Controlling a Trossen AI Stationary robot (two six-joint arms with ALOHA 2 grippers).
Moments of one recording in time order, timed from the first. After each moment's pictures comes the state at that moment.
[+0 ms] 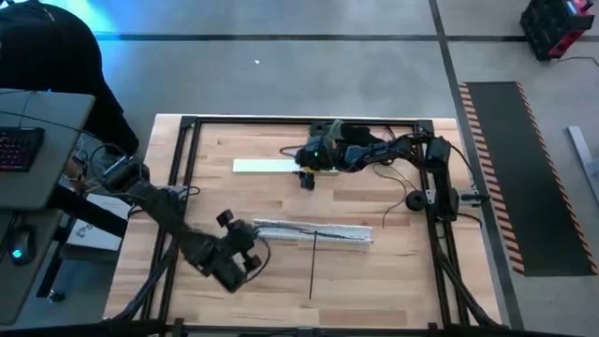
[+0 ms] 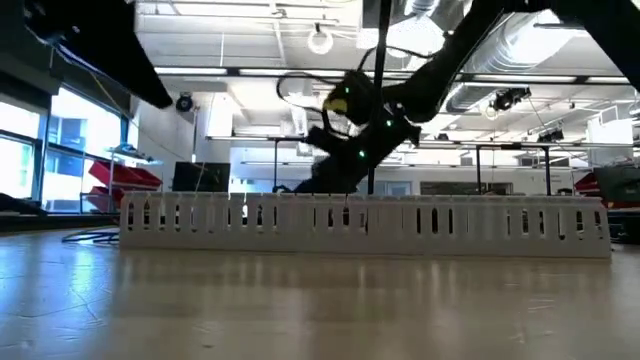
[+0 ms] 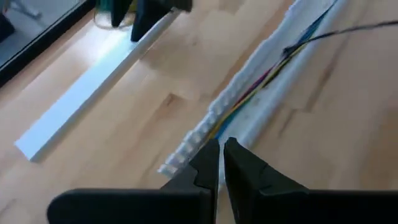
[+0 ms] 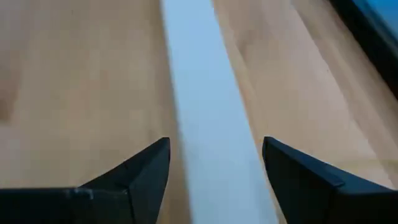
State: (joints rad) left arm -0.75 1.64 1.11 -0.91 -0.91 -1.22; right arm -0.35 2.05 1.16 0.18 -0.08 -0.22
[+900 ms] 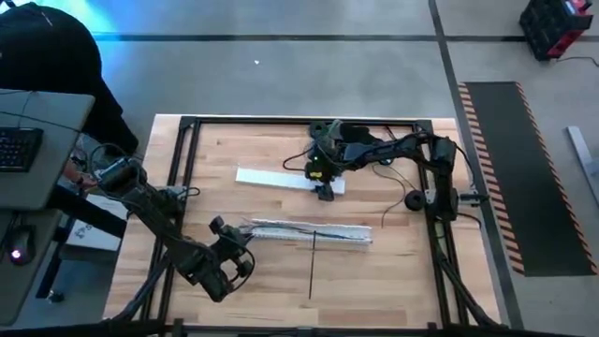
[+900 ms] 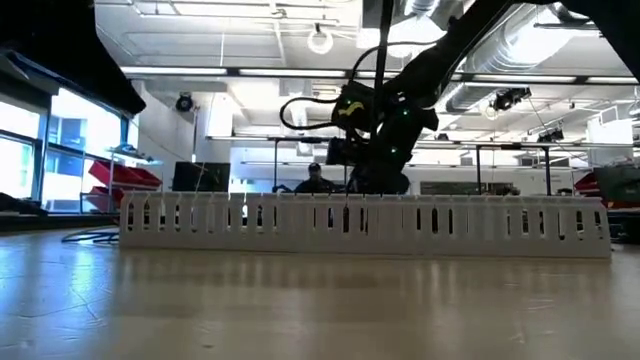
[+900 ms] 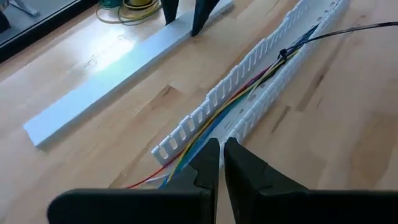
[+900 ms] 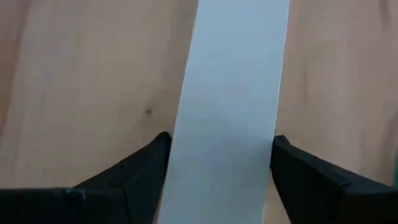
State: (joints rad) left arm -0.83 1.64 1.03 -0.86 -0.96 -1.38; right arm -0.28 2.04 1.17 -0.34 -0.19 -0.36
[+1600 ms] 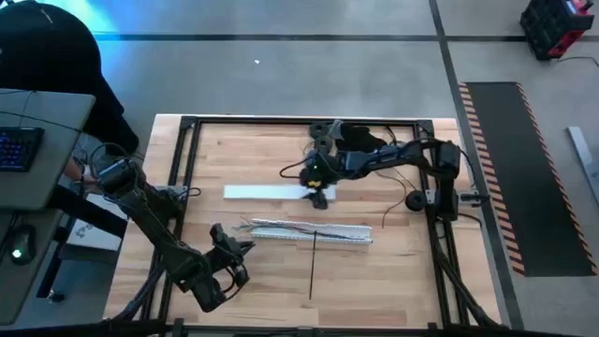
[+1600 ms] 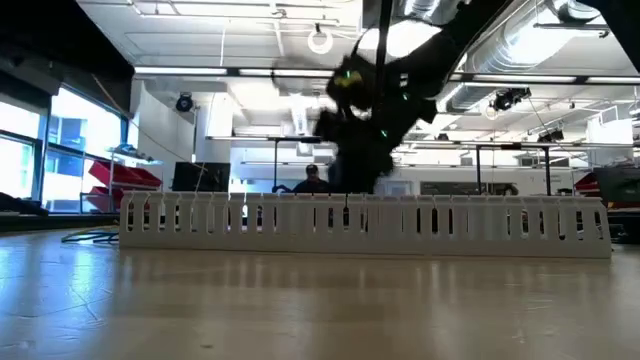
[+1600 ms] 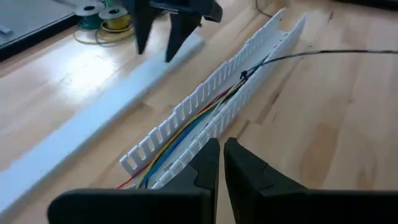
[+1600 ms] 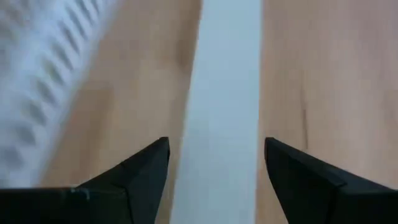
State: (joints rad) left arm -0.89 1.64 1.03 -0.79 -1.06 -1.38; right arm -0.21 1.96 1.16 0.00 -0.22 -0.27
